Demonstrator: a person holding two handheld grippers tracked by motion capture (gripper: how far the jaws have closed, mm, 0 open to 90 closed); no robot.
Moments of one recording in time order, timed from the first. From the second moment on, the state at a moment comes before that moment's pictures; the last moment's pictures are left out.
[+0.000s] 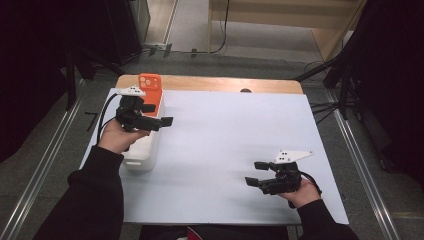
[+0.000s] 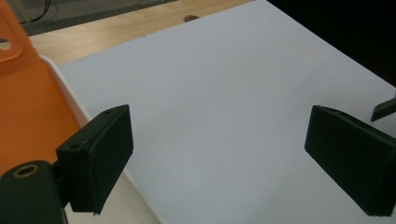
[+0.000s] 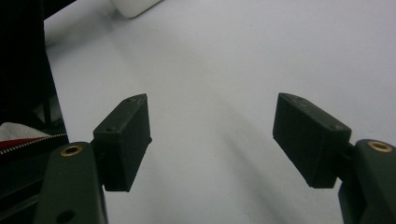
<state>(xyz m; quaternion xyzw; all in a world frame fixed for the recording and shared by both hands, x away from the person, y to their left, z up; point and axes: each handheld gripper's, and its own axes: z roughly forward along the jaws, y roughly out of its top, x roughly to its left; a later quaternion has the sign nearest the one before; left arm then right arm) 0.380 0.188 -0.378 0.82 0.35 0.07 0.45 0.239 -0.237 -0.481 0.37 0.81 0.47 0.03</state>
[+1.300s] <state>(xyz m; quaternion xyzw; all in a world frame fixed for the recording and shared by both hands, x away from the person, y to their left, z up) 0.315 0.172 -0.409 0.85 0.28 0.06 0.44 0.238 -0.237 -0.481 0.37 0.81 0.46 0.02</state>
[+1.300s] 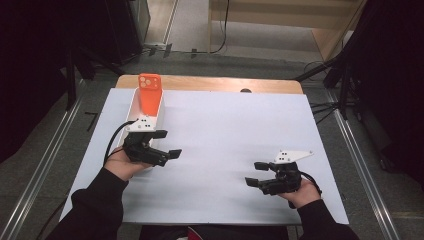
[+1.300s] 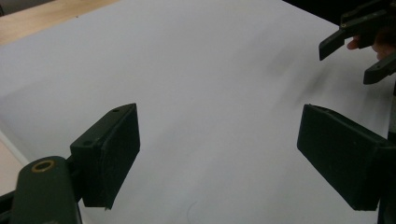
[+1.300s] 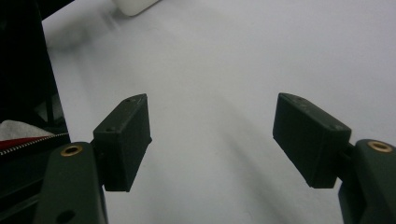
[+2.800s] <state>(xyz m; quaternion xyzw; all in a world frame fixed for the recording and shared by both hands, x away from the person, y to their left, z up) 0.276 0.169 -0.447 0.88 0.22 0.05 0.41 0.238 -0.237 -0.481 0.36 0.81 0.46 0.02</state>
